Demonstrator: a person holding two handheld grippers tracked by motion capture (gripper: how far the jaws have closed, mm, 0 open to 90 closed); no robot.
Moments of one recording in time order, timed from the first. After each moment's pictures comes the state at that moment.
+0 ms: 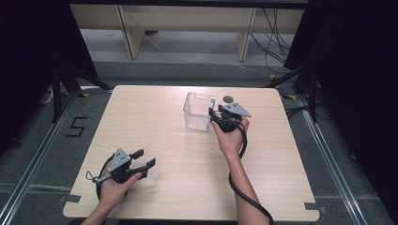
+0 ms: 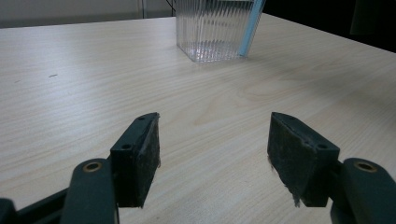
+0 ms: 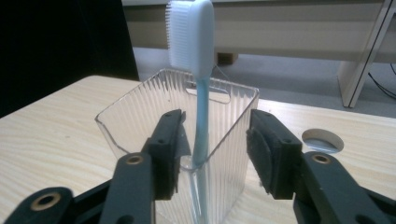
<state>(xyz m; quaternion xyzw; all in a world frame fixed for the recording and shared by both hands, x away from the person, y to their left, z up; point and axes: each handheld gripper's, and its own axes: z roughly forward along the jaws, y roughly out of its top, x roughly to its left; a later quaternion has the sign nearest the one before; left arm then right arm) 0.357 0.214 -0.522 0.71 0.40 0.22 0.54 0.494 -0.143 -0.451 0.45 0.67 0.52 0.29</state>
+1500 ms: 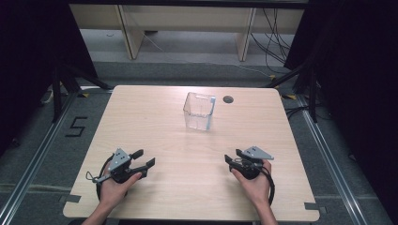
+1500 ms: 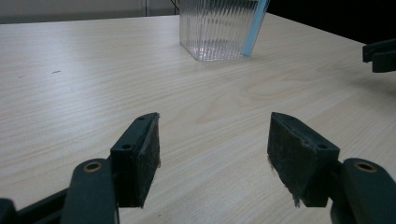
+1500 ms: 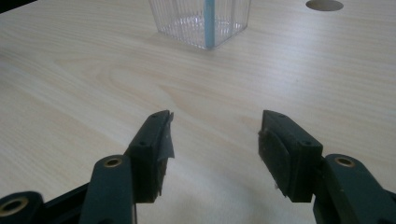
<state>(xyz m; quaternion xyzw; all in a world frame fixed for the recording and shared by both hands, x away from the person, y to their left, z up) 0.358 0.214 -0.523 0.70 0.40 0.22 0.55 0.372 -0.211 -0.511 0.46 0.73 0.46 0.21</state>
